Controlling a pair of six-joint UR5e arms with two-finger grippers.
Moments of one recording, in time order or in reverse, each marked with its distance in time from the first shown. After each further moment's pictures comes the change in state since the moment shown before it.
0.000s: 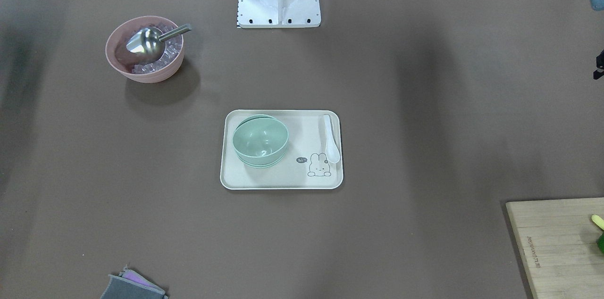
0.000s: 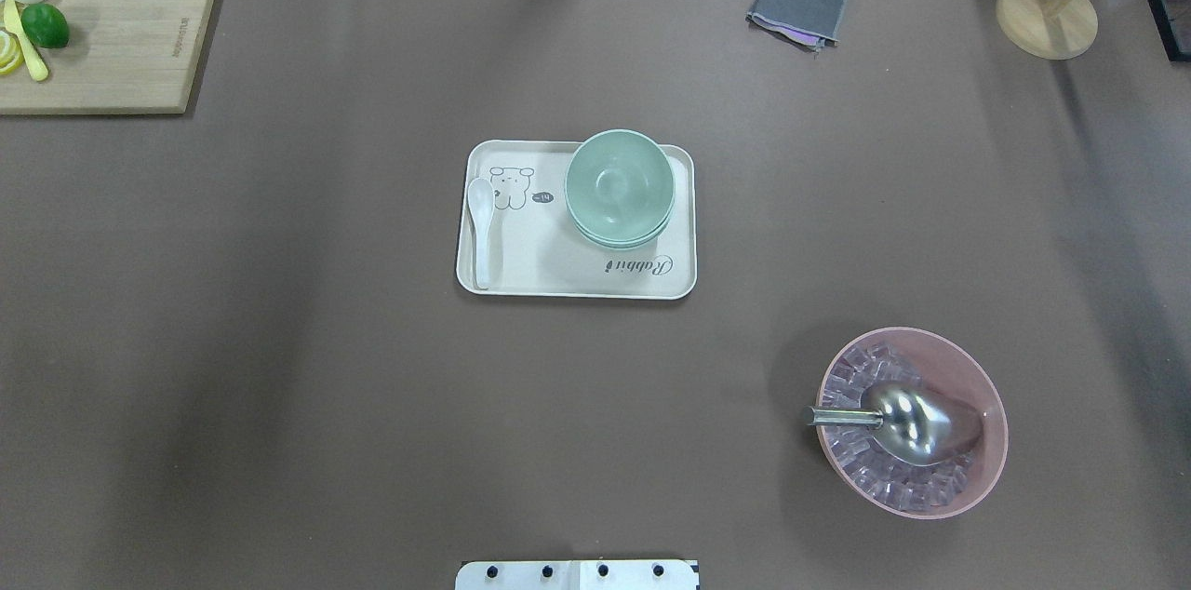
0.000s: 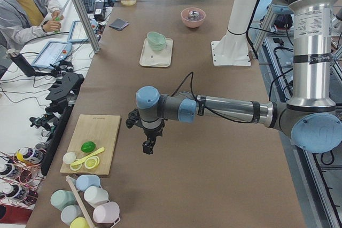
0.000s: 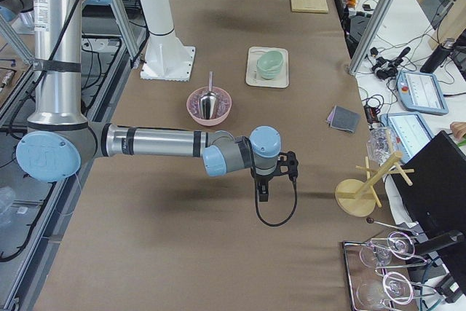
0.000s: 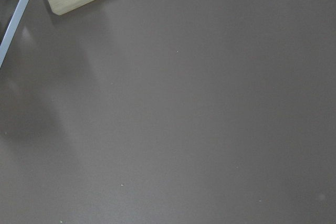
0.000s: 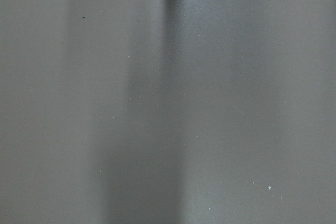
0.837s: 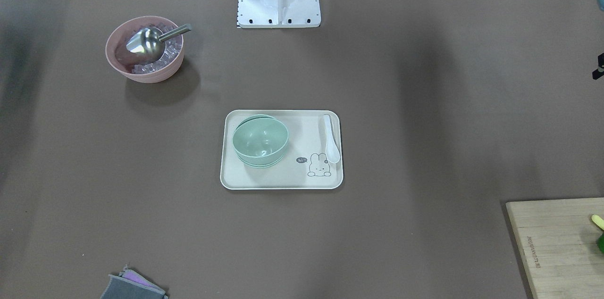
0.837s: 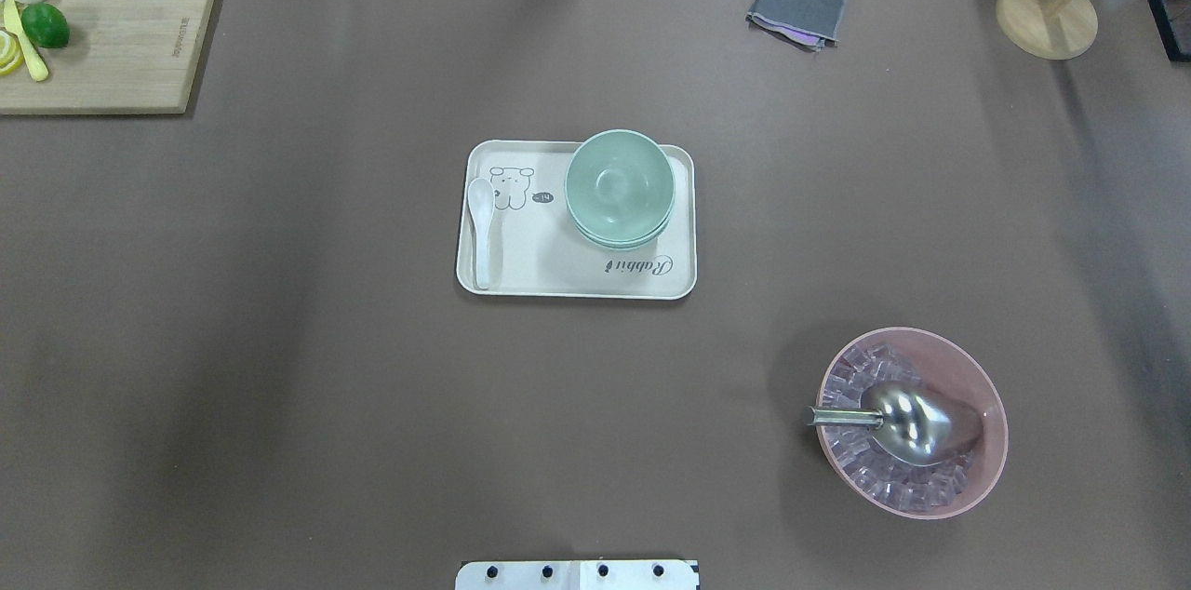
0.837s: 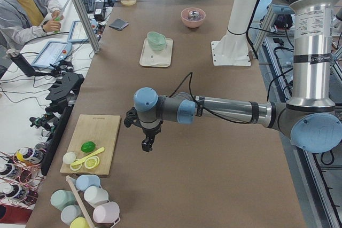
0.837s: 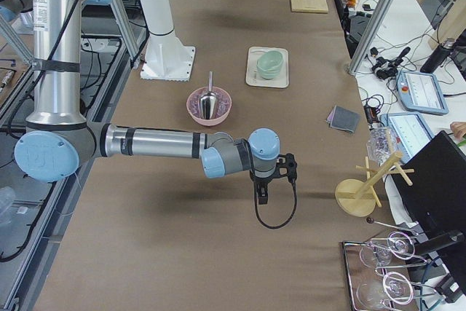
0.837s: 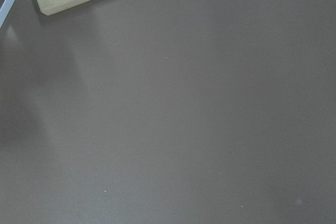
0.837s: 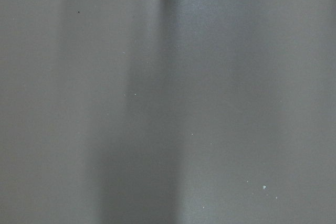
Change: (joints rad) left arm -0.027 -0.013 0.010 -0.005 -0.093 -0.004; right arm 0.000 -0.001 -0.011 0.000 -0.004 -0.020
